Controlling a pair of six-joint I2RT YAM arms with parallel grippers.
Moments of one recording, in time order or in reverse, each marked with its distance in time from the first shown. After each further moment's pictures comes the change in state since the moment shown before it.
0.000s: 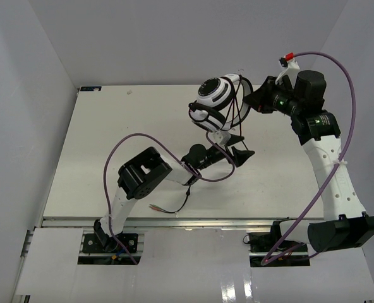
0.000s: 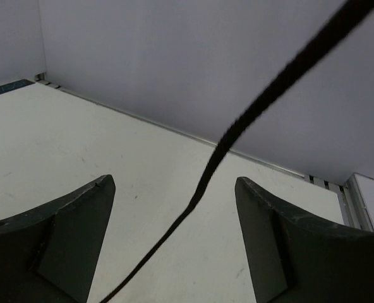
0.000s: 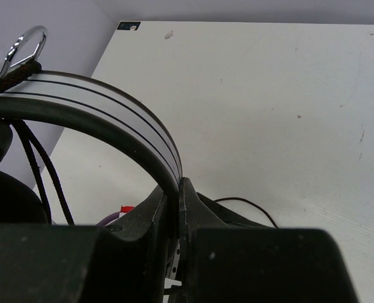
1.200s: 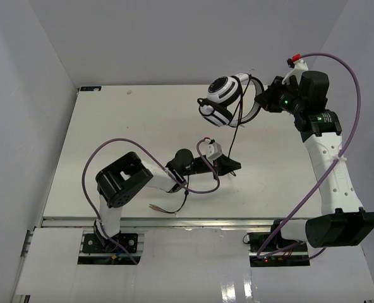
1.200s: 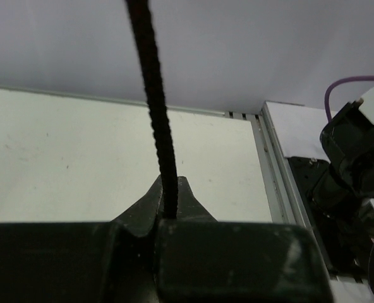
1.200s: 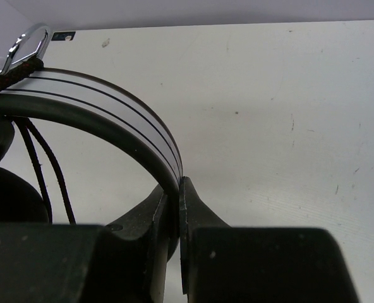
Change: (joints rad) left arm 0.002 -0.237 -0.220 -0.053 0.313 0.050; right arm -0.066 0.021 -0.024 -0.010 0.124 -0.075
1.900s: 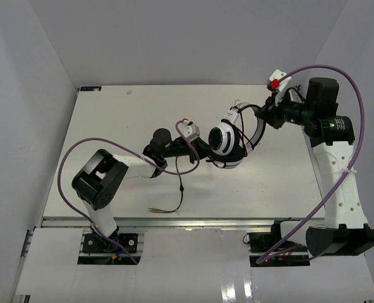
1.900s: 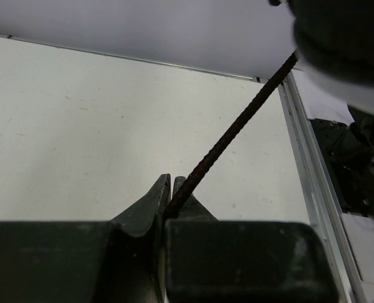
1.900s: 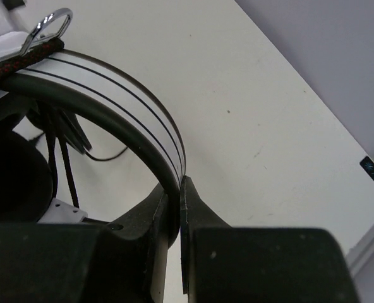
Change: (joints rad) left arm 0.257 -0.150 -0.065 -0.229 0.220 0.040; right arm -0.045 -0.070 0.063 -0.271 -0.387 -0.766
